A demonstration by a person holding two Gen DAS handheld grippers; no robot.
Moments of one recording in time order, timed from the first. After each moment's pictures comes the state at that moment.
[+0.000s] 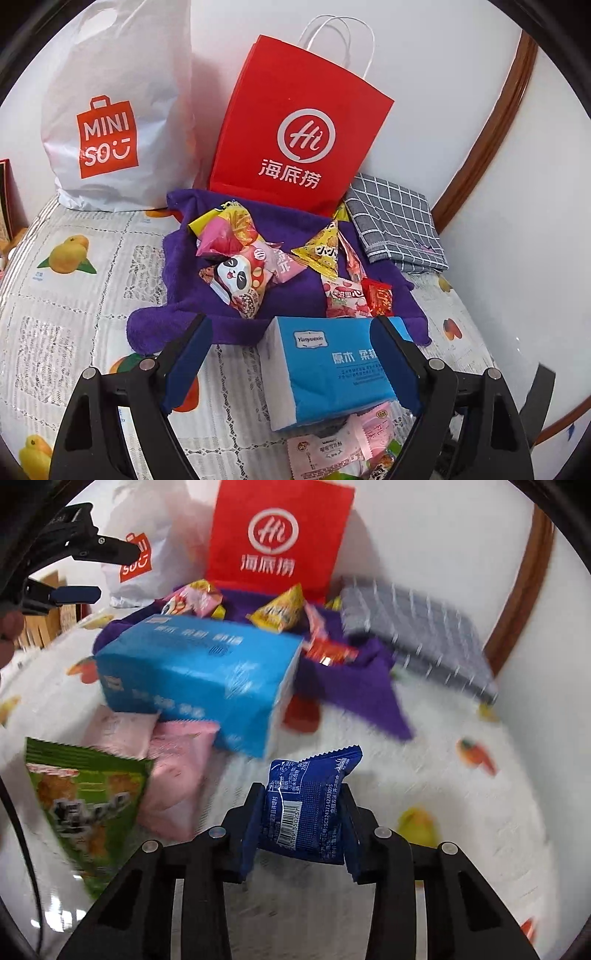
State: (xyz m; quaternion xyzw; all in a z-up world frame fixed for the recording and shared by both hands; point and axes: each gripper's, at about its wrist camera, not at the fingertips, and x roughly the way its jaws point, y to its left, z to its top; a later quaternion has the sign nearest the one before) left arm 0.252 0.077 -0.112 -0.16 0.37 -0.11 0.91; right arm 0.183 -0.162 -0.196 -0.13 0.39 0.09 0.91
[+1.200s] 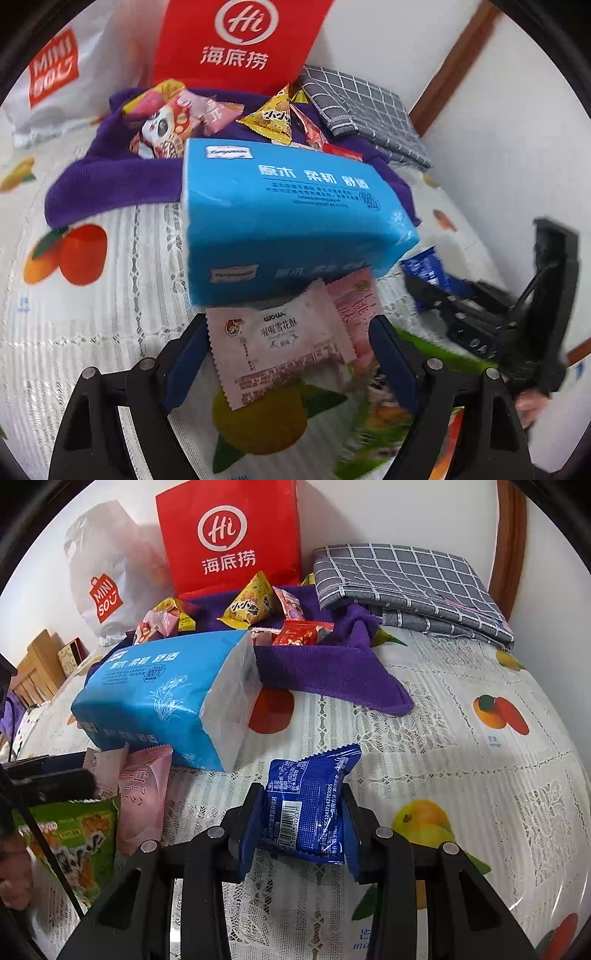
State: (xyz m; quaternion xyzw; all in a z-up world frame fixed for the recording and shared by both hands) left arm 0.204 0.002 -0.188 -0.08 0.48 -0.16 0.86; right arm 0.211 -0.201 -0.211 0.00 0.45 0.11 0.89
